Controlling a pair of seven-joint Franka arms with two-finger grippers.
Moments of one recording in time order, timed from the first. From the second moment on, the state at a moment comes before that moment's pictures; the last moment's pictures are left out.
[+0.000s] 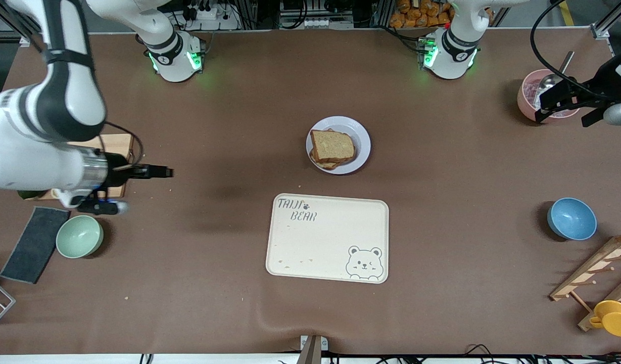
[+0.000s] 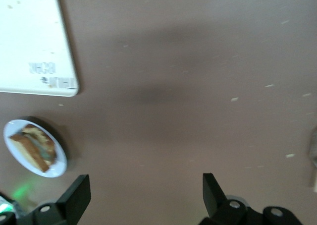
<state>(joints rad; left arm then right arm) -0.04 -0.01 -0.03 -1.48 -0.08 1.47 0.01 0.34 0.30 -0.37 -1.63 0.40 1.59 -0.06</state>
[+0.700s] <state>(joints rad) -0.04 0.00 -0.03 -1.48 -0.08 1.47 0.01 0.15 0.30 -0.39 -1.42 0.29 1.45 -0.32</state>
